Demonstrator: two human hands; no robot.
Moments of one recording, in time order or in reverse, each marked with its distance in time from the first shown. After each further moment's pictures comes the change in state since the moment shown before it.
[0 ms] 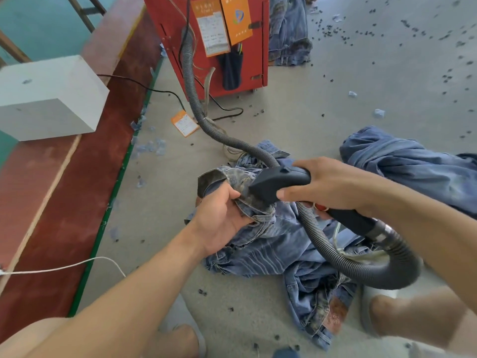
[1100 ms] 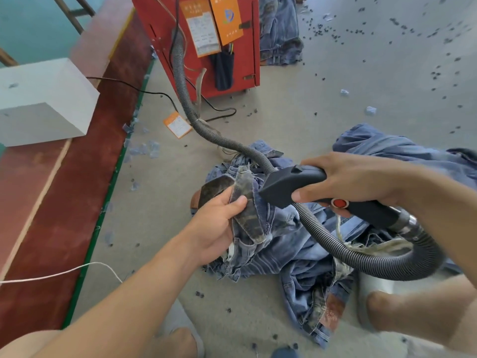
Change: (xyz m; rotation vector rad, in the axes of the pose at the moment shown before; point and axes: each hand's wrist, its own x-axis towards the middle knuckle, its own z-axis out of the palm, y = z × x) left_hand -0.007 -0.008 0.007 0.171 0.059 -0.007; right_hand -0.016 0.013 -0.034 0.076 -0.179 0.048
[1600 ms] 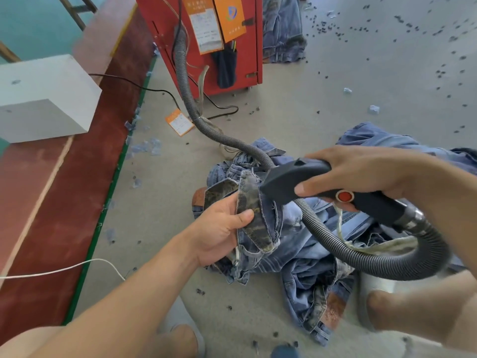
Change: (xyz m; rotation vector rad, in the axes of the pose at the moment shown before) left_hand -0.009 -0.004 -0.002 0.050 -0.194 -0.012; right_hand 0.001 -0.006 -0.008 0.083 -0.050 0.074
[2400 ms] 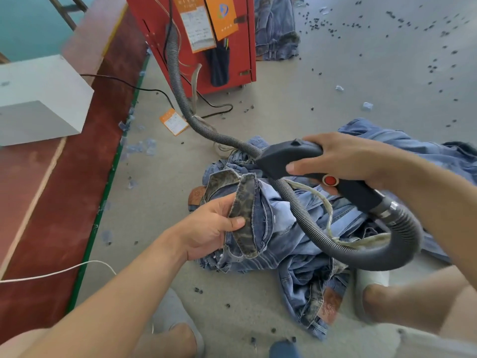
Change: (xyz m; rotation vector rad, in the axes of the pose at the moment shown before) left_hand 0.003 0.001 -0.019 0.107 -0.038 -0.067; right_hand 0.012 0.011 -0.003 0.014 0.201 -0.123
